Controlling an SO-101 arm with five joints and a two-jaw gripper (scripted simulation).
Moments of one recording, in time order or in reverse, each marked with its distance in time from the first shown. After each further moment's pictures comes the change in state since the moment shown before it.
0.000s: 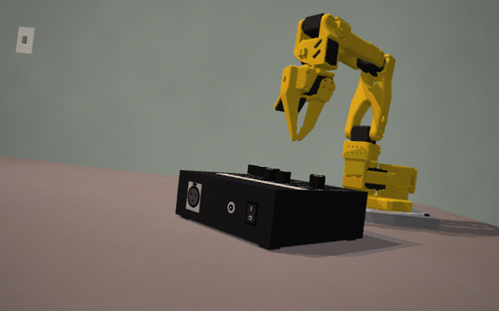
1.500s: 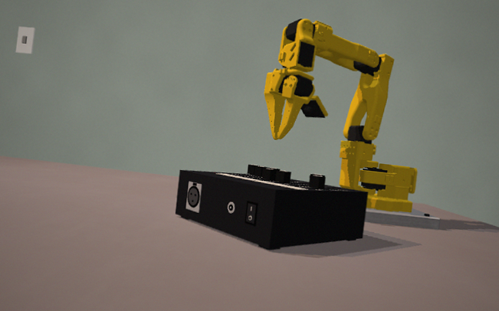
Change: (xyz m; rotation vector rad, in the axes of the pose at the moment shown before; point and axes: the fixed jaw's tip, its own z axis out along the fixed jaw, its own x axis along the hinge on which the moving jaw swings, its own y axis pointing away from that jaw) arm -0.049 0.011 -0.001 -0.014 -0.003 1.036
